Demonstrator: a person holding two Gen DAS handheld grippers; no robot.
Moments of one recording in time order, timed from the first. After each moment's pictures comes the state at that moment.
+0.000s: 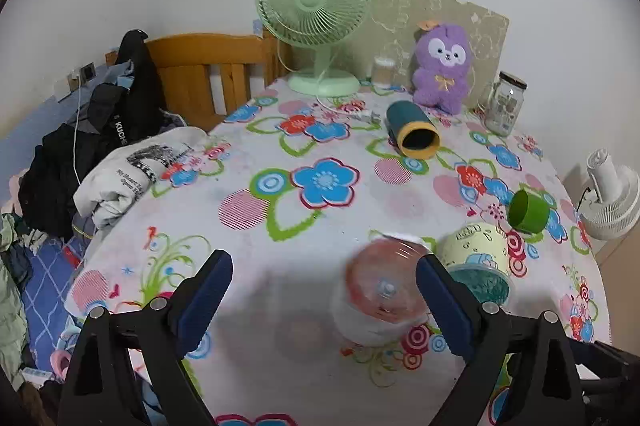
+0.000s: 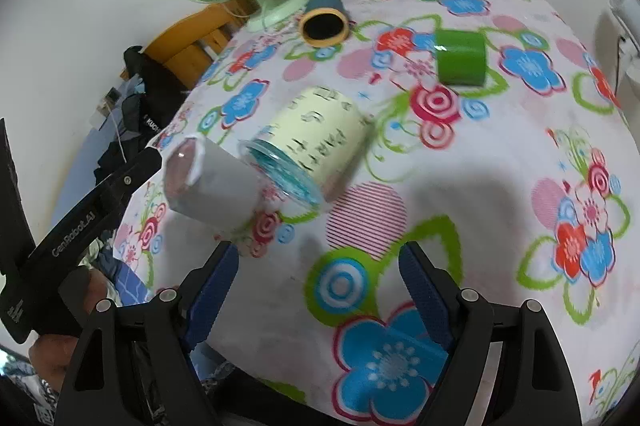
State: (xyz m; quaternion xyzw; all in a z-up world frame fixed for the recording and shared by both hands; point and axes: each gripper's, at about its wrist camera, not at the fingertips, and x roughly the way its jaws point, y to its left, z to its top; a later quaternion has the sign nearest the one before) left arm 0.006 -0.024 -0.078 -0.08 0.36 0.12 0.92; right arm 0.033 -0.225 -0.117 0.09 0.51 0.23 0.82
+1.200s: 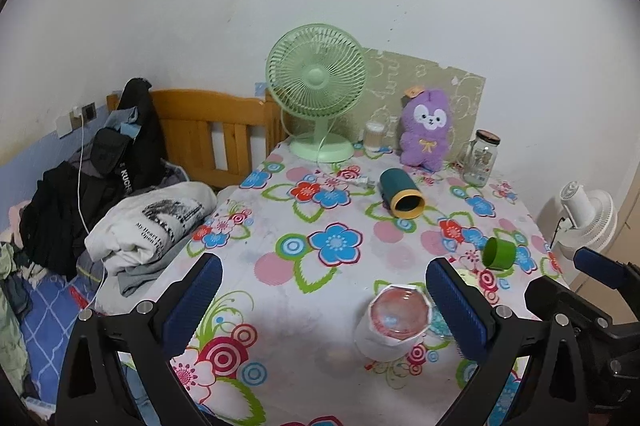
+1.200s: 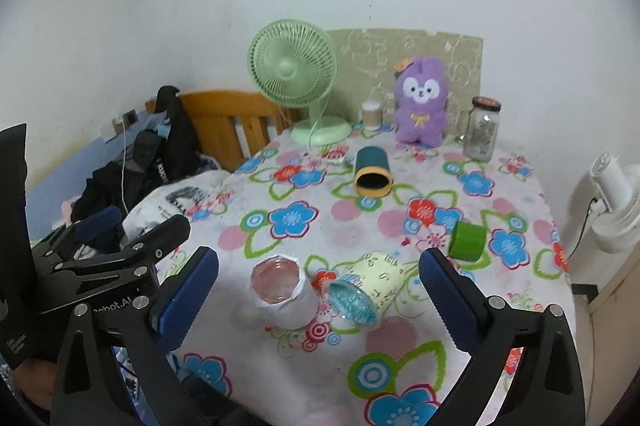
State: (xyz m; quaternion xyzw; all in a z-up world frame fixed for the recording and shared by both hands) left arm -0.043 0.007 -0.011 -0.07 0.27 0.09 0.96; right arm -0.016 -0.168 0.003 -0.02 0.31 0.22 0.93
